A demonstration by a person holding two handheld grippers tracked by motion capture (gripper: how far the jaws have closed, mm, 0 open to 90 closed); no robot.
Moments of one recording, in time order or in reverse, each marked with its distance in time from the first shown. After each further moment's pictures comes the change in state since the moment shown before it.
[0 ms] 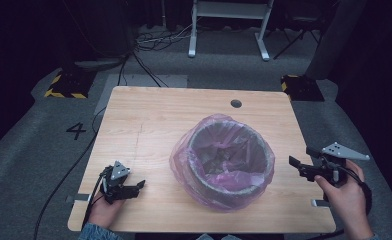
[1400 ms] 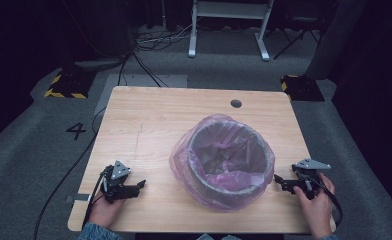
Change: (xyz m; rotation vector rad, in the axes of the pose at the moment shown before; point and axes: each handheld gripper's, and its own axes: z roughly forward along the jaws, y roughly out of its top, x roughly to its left) left arm 0.000 0.001 0.001 0.000 0.002 0.005; right arm -0.011 -0.083 0.073 0.222 -0.018 -0.039
